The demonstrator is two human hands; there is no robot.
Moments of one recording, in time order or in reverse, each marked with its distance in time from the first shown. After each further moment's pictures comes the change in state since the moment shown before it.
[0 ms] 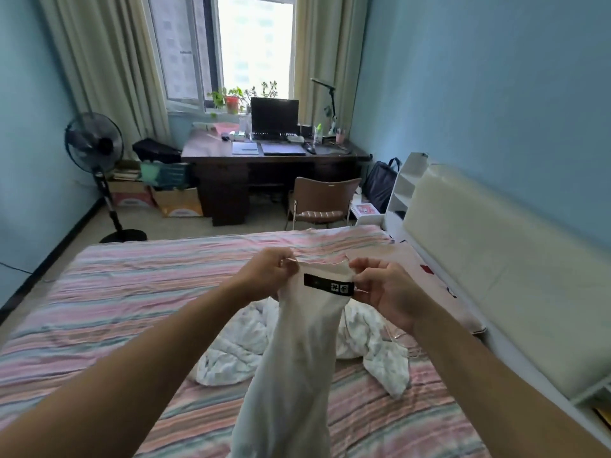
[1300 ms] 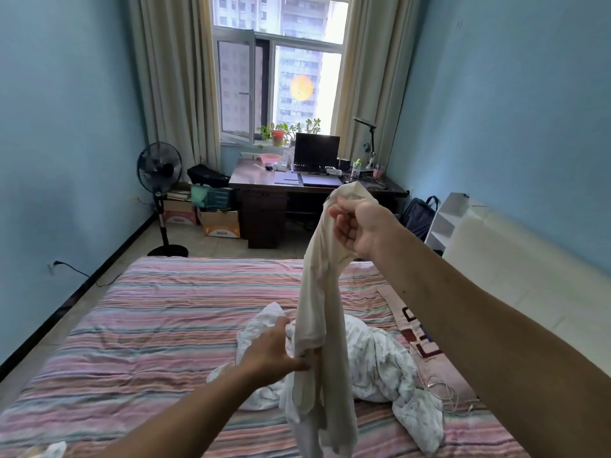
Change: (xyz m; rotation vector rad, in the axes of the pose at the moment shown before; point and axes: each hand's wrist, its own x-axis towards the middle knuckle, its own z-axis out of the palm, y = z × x) left_hand -0.068 -0.083 -0.002 0.256 0.064 -0.221; right_hand 0.055 -0.102 0.168 -0.020 0.203 0.029
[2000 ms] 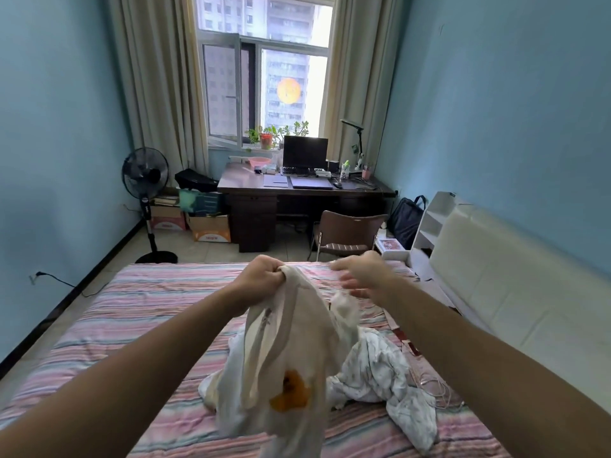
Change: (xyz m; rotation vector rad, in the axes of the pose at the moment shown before) left_hand 0.038 0.065 -0.092 -0.369 0.066 0.137; right_hand 0.017 0.055 -0.061 -0.639 0.102 0.044
